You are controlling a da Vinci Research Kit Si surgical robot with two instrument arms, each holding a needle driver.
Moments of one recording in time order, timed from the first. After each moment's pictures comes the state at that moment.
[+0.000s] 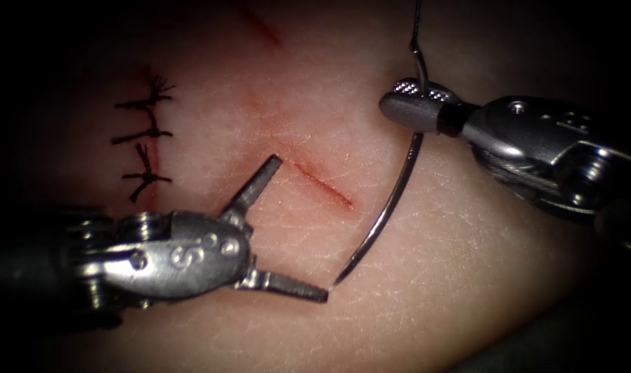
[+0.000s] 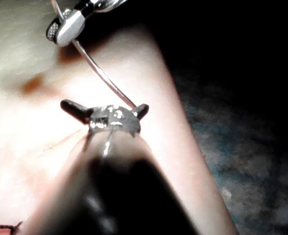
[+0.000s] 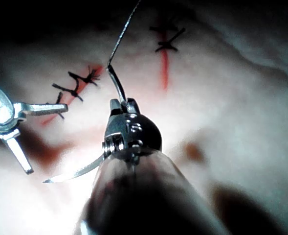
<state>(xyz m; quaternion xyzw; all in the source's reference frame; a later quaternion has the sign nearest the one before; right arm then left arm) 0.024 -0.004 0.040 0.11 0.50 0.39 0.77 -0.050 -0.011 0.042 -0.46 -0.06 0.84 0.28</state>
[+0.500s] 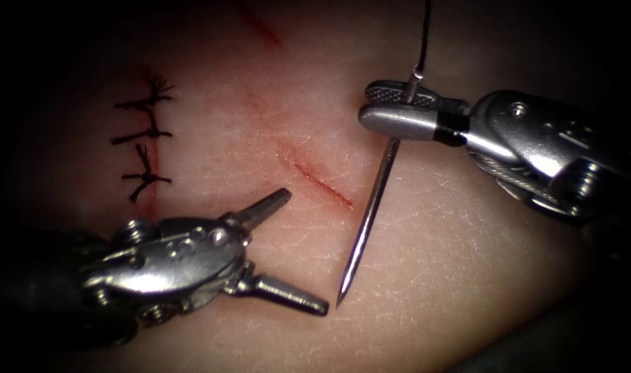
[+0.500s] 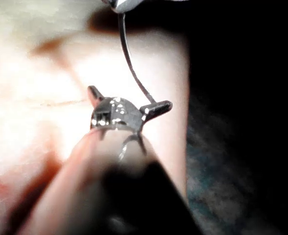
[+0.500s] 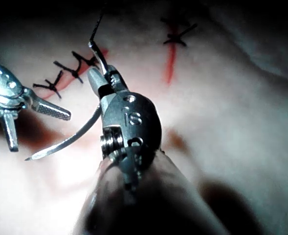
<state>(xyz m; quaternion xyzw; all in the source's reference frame) 0.025 -0.004 0.041 0.13 0.64 0.22 0.73 -0.051 -0.012 0.044 -0.53 -0.23 0.72 0.38</state>
